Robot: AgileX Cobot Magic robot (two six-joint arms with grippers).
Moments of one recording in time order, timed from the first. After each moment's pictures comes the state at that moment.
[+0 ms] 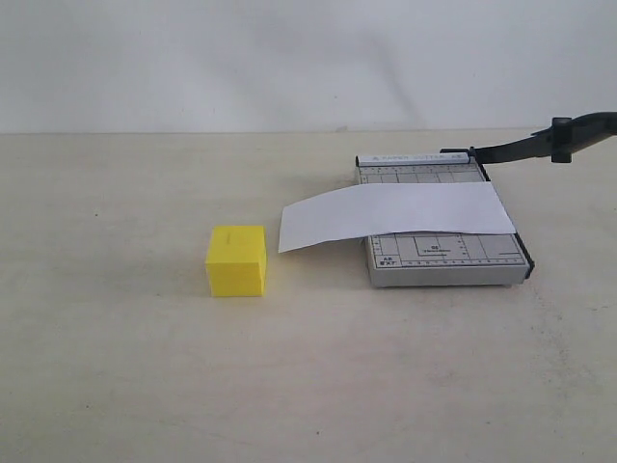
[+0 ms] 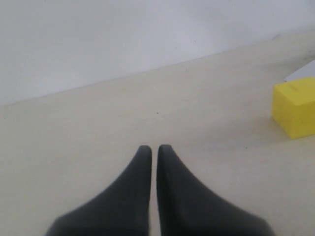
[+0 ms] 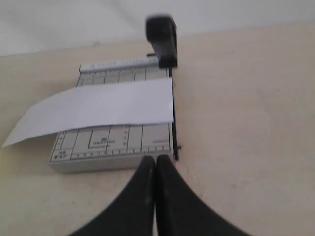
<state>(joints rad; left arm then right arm) -0.07 0.00 0.00 0.12 0.28 0.10 0.09 0.74 -0.31 0.45 0.12 -0.25</state>
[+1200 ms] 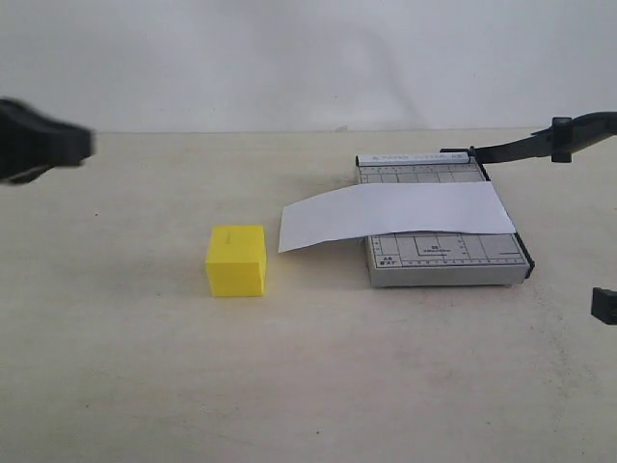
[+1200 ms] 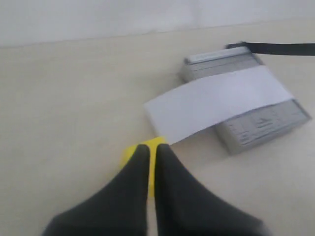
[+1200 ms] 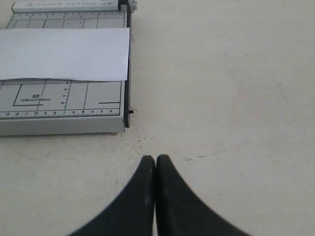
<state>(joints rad) -0.31 1.13 -0.75 -0.75 0.32 0.65 0.09 0.99 -0.22 0.45 -0.14 -0.39</state>
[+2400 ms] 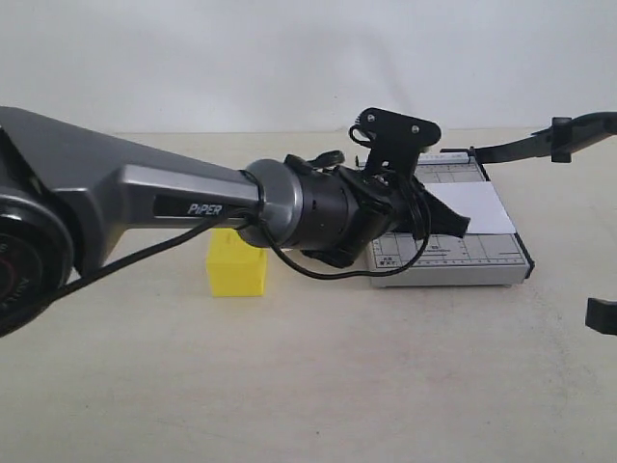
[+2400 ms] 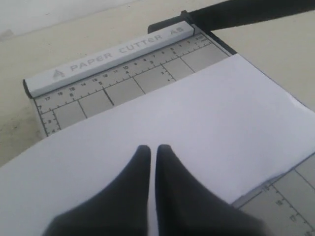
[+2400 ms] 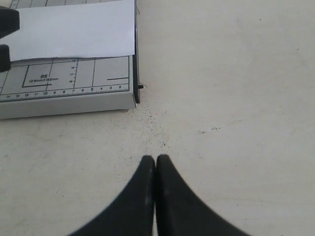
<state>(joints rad) -0.87 2.35 -1.65 -1.44 -0.32 1.29 0.09 0.99 -0.22 0.45 -0.06 -0.32</state>
